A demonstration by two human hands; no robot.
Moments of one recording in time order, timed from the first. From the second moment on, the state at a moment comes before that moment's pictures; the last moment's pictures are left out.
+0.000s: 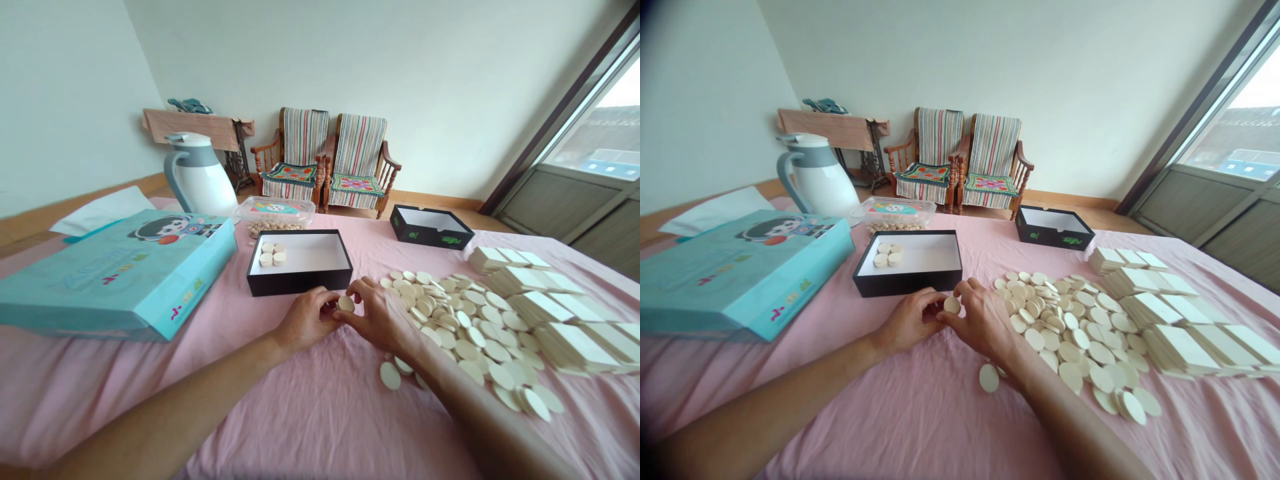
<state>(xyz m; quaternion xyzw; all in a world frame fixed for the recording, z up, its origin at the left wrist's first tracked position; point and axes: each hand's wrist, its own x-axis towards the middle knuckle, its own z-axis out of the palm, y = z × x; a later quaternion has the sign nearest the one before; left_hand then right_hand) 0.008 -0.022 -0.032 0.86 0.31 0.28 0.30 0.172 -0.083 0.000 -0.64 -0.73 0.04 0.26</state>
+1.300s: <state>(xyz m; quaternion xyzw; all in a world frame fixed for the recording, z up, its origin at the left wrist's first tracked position) 0.009 -0.023 -0.032 0.85 0.32 0.29 0.30 0.182 -0.087 0.022 -0.50 -0.82 0.11 0.24</state>
